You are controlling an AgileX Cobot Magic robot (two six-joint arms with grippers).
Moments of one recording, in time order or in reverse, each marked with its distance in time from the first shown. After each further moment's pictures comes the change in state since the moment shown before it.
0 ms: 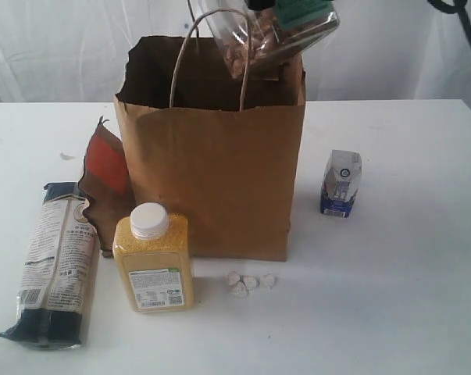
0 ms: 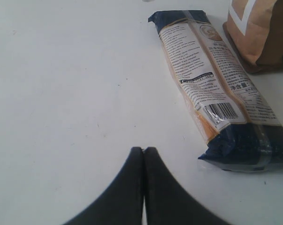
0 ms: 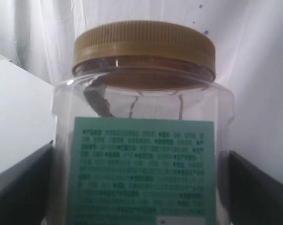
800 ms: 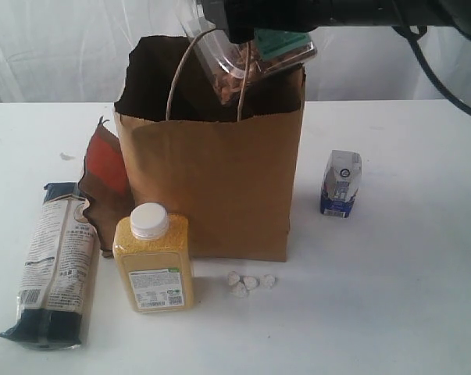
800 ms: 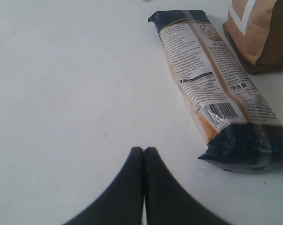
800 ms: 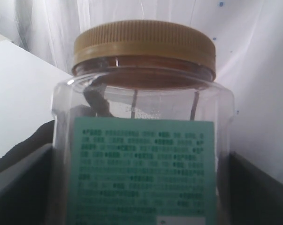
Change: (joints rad) left arm 0.000 0.000 0.000 0.000 0.000 0.000; right arm 0.017 0.076 0.000 0.005 -0.010 -0.001
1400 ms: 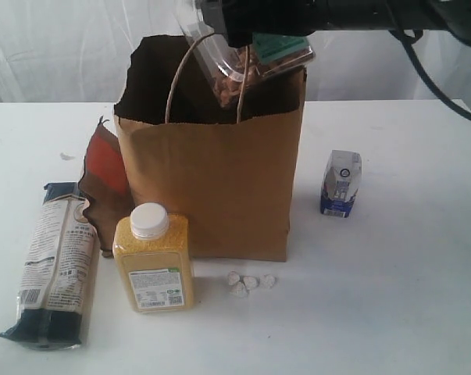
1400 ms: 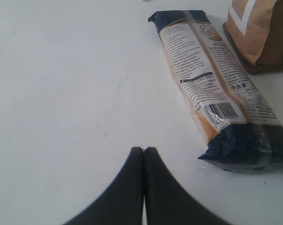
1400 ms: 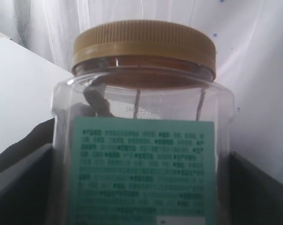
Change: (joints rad) left arm 0.000 0.000 0.000 0.000 0.000 0.000; right arm 0.000 0.012 0.000 0.000 -0.004 0.000
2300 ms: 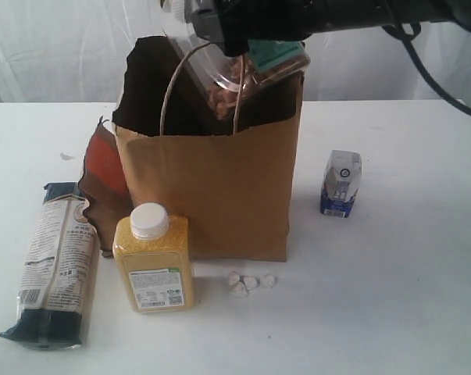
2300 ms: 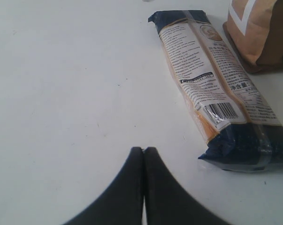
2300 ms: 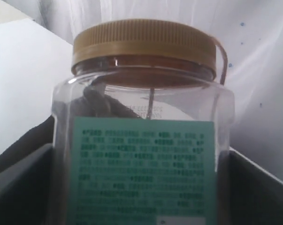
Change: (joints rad) left arm 0.000 0.000 0.000 0.000 0.000 0.000; right arm 0.000 0.004 -0.049 0.002 0.136 -0.054
